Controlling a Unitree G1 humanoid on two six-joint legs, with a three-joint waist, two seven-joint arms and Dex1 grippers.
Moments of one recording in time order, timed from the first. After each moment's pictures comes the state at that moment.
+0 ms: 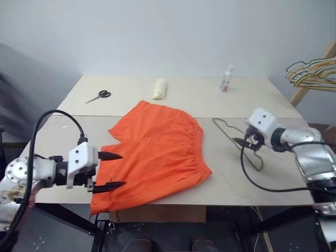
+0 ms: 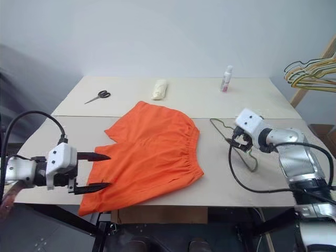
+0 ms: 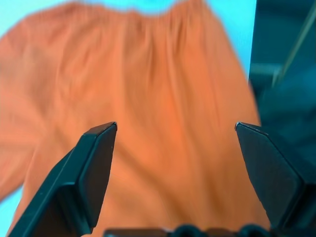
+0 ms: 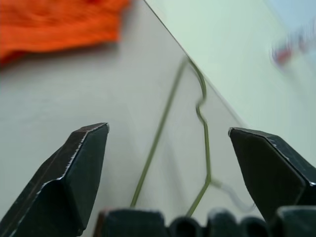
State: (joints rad) left arm -0.01 0.93 0.18 -0.43 -0.52 0.38 -1.17; right arm -0.54 -0.81 0.06 0.23 0.03 0.53 0.76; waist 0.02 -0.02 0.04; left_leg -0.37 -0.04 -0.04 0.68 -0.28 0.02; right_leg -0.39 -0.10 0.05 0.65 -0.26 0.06
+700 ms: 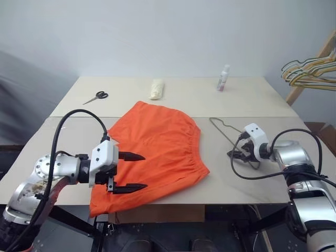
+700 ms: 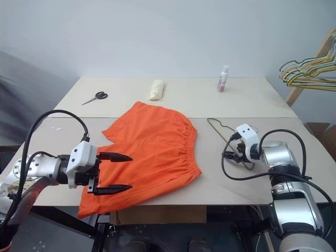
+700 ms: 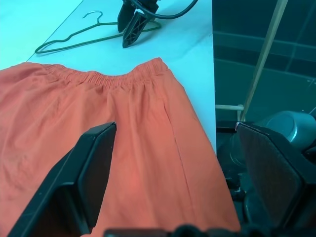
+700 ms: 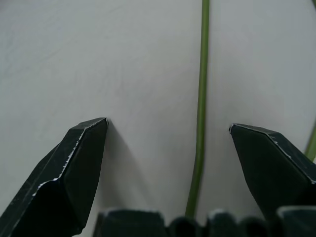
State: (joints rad) left arm -0.10 0.89 0.05 -0.46 -0.54 0.41 -1.16; right arm -0.72 -0.67 0.12 0.76 0.02 0.58 0.87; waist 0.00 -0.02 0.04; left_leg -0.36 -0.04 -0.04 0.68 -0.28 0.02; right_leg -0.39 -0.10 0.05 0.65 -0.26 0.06
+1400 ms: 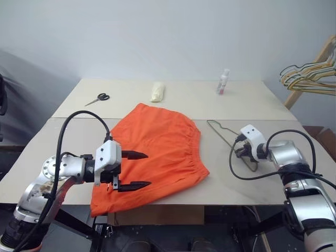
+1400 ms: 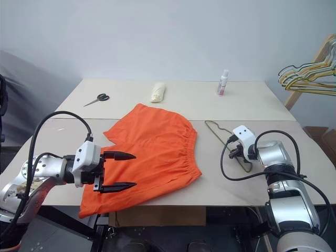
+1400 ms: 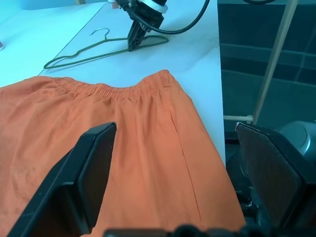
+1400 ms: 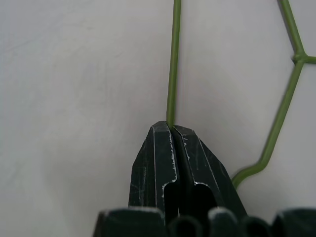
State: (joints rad) left arm -0.12 0.79 0.02 -0.41 -0.51 0.36 -1.13; right arm -0.65 -0.65 0.10 0.63 -0.04 0.60 0.76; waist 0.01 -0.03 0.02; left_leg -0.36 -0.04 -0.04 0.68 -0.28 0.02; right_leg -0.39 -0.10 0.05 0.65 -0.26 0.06
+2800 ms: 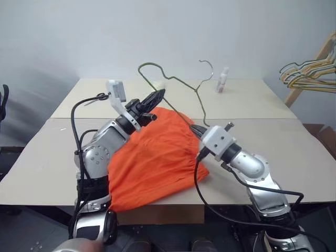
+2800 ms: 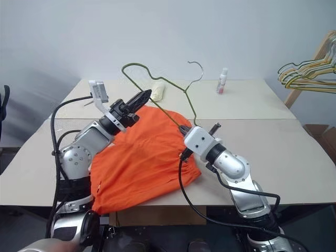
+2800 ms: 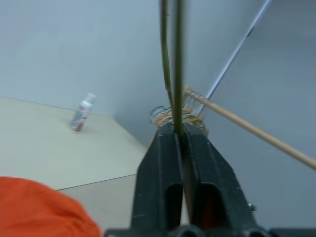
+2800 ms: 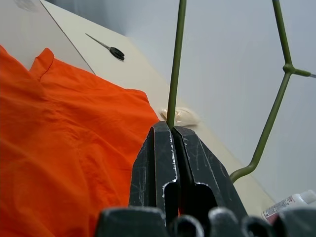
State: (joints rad) left arm -0.59 0.16 0.24 -0.14 -0.95 0.76 -0.34; right arm -0.26 -0.43 0.18 -0.37 -0.14 0.15 0.48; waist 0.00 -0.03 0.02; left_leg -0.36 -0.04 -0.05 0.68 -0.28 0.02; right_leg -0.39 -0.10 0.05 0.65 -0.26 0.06
